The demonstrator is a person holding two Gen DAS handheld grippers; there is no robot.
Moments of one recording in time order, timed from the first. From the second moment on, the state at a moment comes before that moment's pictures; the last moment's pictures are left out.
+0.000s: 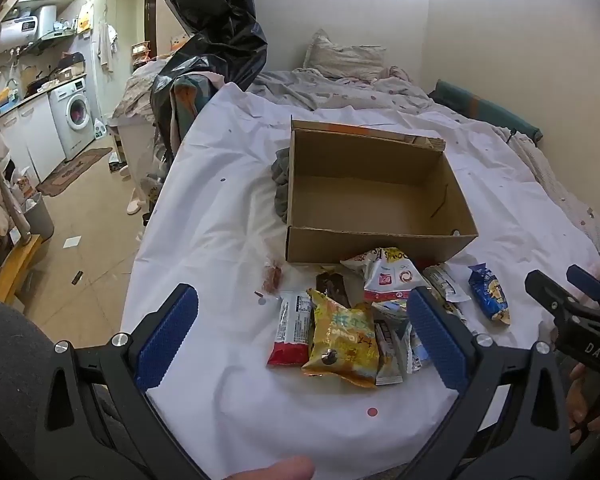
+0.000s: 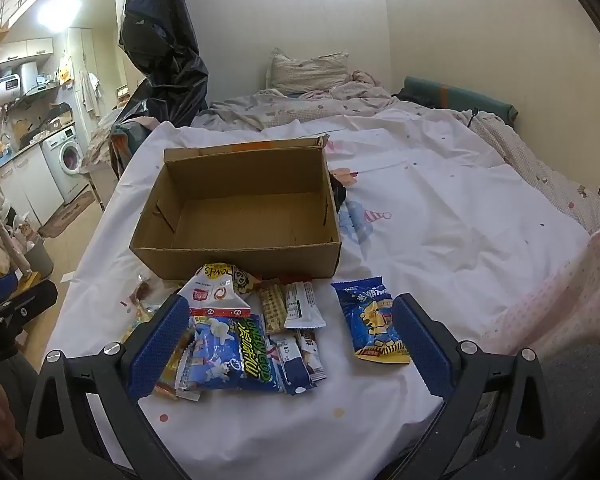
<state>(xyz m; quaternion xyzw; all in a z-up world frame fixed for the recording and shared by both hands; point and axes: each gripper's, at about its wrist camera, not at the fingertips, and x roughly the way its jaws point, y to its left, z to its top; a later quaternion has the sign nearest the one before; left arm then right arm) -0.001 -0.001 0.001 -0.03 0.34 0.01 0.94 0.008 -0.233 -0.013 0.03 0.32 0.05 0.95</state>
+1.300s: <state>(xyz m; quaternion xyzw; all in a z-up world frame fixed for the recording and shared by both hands) -0.001 0.000 0.002 -0.03 0.33 0.01 0.94 0.008 -0.233 -0.014 0.04 0.32 0.05 0.95</state>
